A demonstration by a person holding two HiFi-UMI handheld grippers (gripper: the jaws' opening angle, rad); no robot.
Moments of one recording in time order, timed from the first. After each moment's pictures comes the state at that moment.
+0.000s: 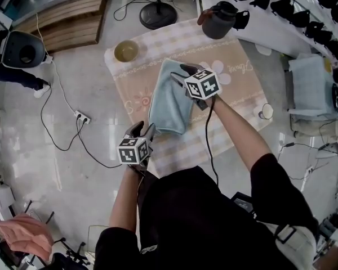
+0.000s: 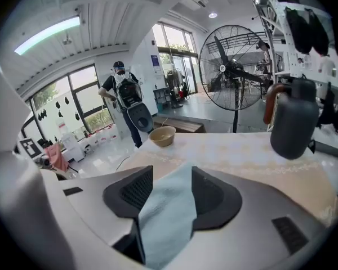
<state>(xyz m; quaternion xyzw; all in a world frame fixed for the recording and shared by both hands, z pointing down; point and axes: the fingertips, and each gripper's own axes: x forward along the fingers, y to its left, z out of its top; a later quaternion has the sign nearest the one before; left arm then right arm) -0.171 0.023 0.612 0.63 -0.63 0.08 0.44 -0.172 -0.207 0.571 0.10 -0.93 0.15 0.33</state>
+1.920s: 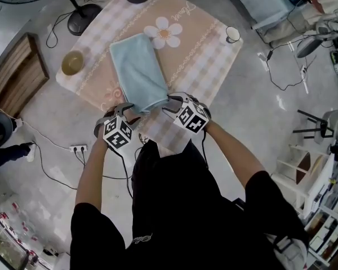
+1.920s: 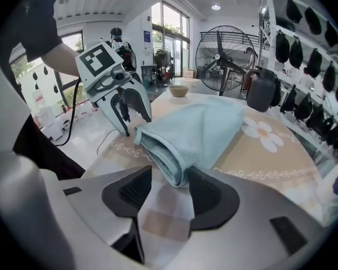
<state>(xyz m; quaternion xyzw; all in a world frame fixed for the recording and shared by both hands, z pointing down) -0.140 0.046 0.665 0.88 -0.12 0.46 0.05 -0.045 0.020 0.648 0.21 -0.87 0.11 0.43</state>
